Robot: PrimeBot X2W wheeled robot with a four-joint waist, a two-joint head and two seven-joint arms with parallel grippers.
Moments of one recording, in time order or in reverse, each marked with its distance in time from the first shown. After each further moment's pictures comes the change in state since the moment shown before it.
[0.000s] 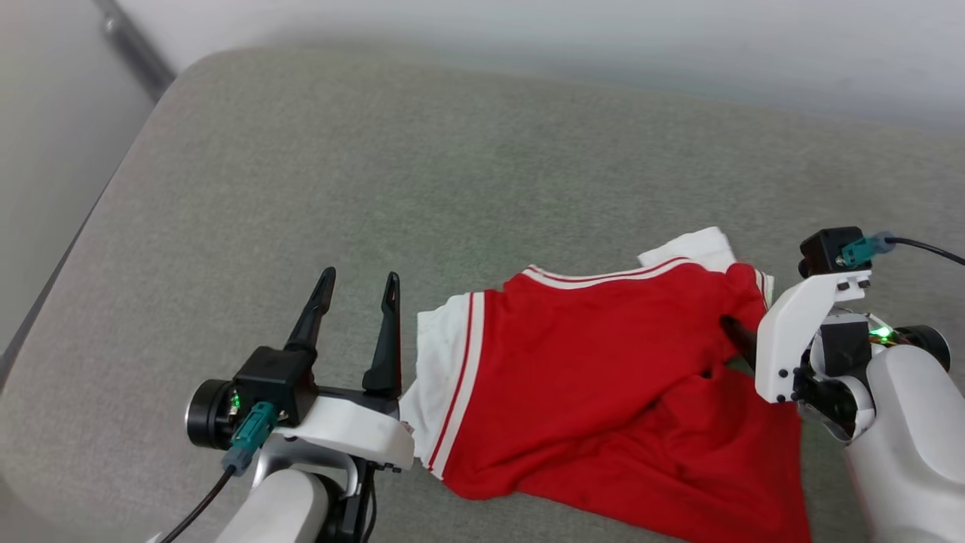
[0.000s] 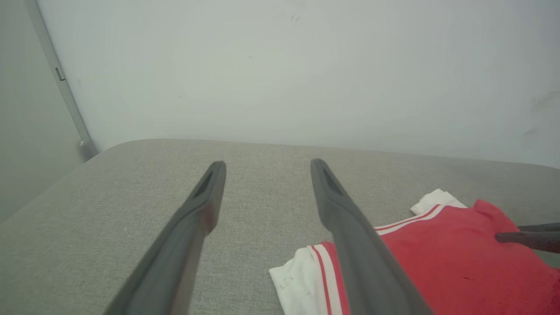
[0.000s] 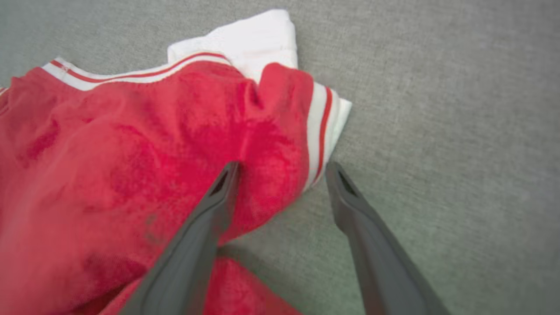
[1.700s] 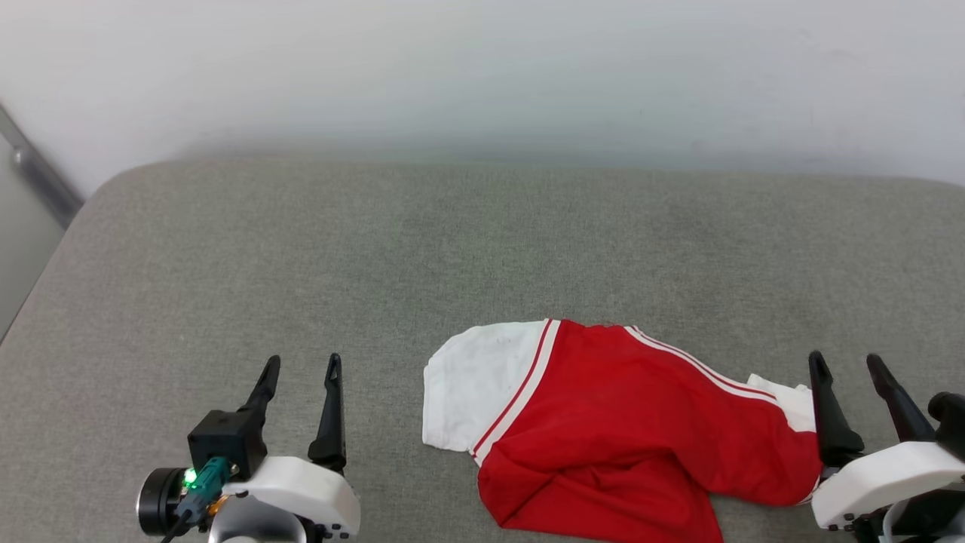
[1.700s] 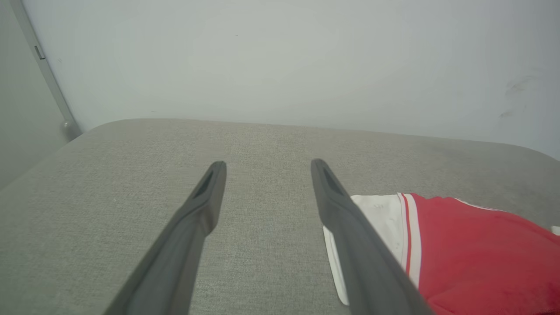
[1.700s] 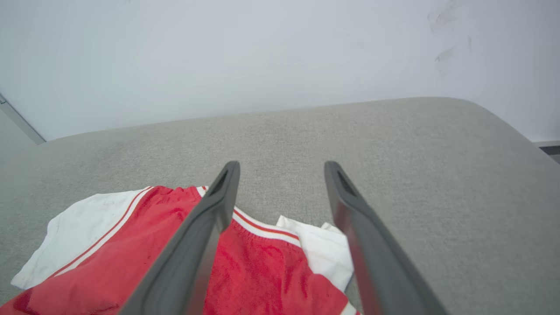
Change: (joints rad) left arm 0.157 0.070 0.044 0.009 -0.068 0.054 0.045; right arm 0.516 0.110 -0.248 -0.495 -0.078 0.000 -0.525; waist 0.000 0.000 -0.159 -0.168
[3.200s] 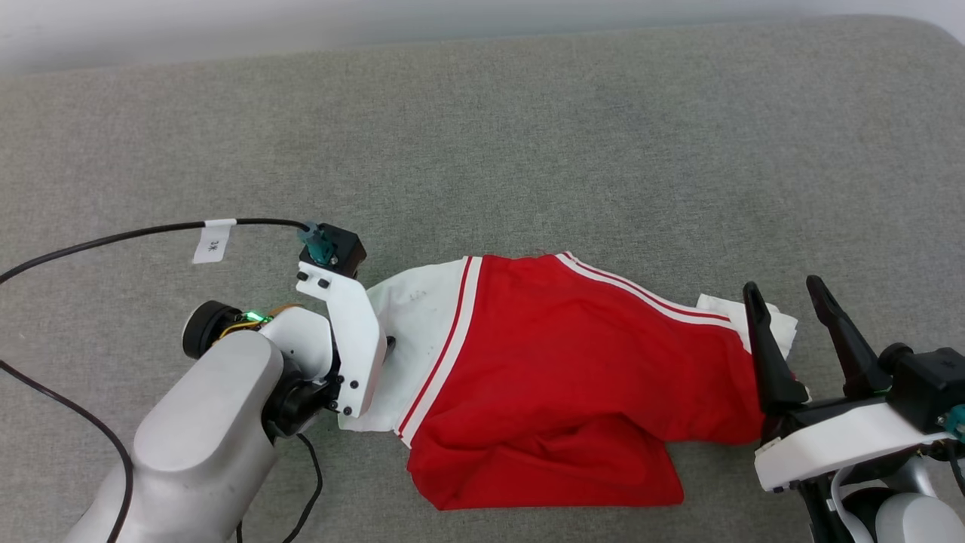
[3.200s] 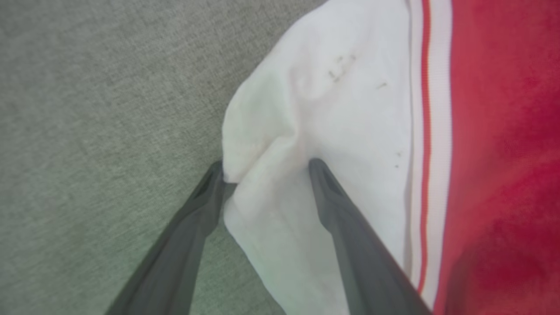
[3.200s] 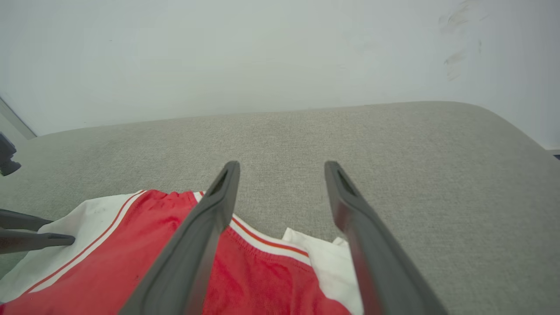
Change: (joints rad) left arm -0.561 0.048 -0.250 0.381 -0.166 -0.335 0.890; right arm -0.063 0.045 0.147 -0.179 -0.054 0.000 -0.038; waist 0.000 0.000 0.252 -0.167
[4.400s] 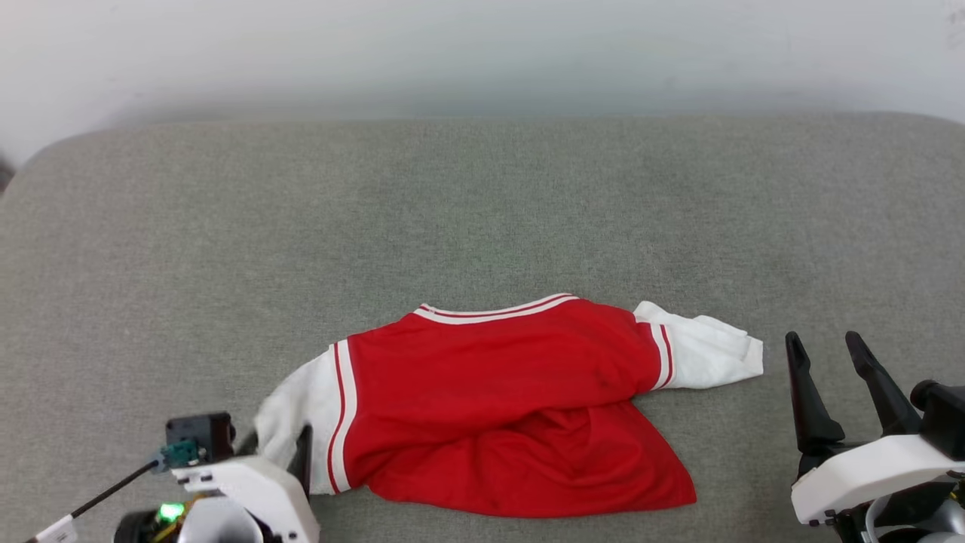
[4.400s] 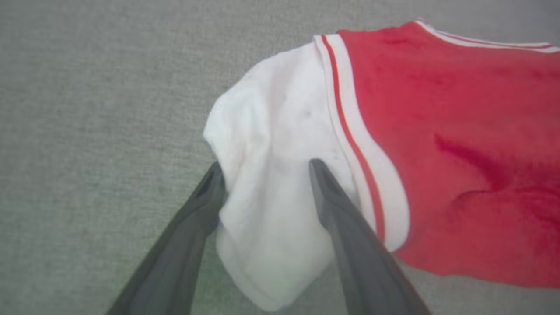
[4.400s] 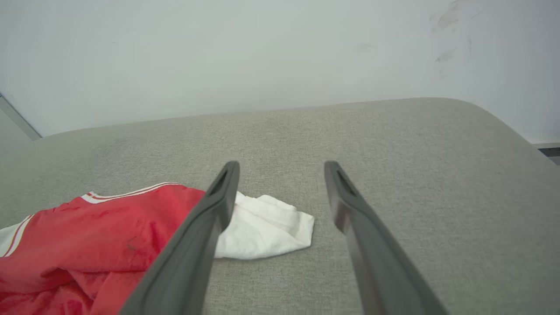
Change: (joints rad) left arm 0.570 0.038 0.252 -0.247 -0.070 0.295 -0.566; right arm 0.082 0.003 -0.100 0.026 0.003 0.000 0.062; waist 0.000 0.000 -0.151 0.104
